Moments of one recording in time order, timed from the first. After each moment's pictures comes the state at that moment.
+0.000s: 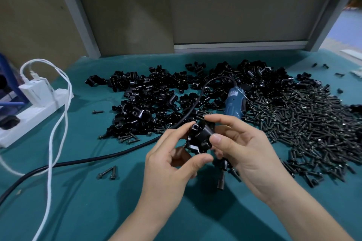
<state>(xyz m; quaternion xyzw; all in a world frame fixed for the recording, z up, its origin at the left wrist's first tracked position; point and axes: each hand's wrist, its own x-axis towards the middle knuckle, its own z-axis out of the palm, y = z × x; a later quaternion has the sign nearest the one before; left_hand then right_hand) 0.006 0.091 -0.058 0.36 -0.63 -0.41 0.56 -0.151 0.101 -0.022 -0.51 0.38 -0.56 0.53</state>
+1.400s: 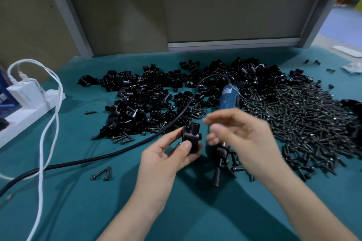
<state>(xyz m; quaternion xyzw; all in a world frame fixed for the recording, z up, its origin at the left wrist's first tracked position) -0.001 0.085 -0.056 0.34 -0.40 -0.65 0.55 -0.162 0.096 -0.016 -0.58 0.46 -0.56 0.38</state>
